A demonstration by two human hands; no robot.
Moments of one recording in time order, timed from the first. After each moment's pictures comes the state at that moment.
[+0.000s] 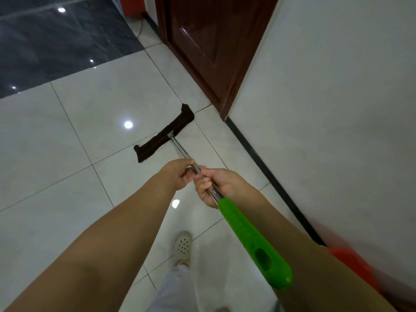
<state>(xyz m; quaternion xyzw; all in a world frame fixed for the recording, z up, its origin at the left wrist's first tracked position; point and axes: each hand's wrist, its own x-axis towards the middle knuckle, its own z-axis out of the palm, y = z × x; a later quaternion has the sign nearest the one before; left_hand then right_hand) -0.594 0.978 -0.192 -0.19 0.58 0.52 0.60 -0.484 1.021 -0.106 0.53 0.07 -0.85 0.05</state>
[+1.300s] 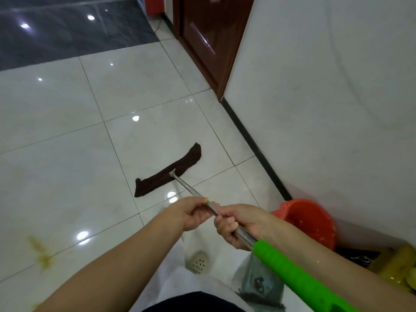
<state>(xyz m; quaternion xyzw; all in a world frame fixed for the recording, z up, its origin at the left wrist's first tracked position) -0.204 0.691 -0.159 -0.29 0.42 0.55 0.66 -0.091 0.773 -0.049 0.57 0.08 -0.80 0.20</state>
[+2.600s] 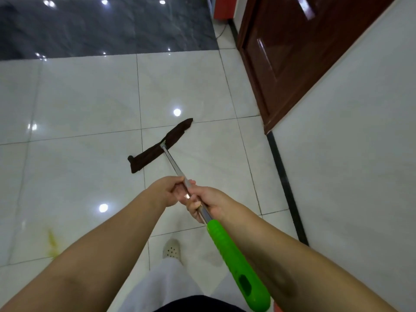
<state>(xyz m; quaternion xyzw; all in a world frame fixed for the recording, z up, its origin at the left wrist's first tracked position) -0.535 0.816 -0.190 -0.37 0.48 0.60 0.51 -0.449 0.913 -0.109 0.49 0.16 -0.81 0.28</state>
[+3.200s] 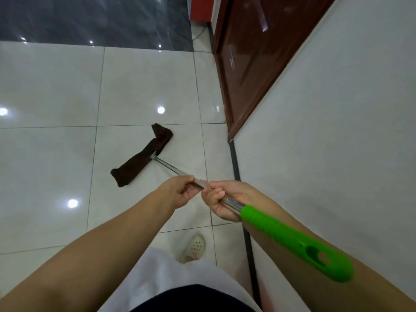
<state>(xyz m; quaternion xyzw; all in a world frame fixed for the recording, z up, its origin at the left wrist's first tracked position) -0.441 1.126 -0.158 -0.36 0.44 0.66 0.49 -0.373 1.247 -0.076 0.50 0.10 -0.80 0.31</state>
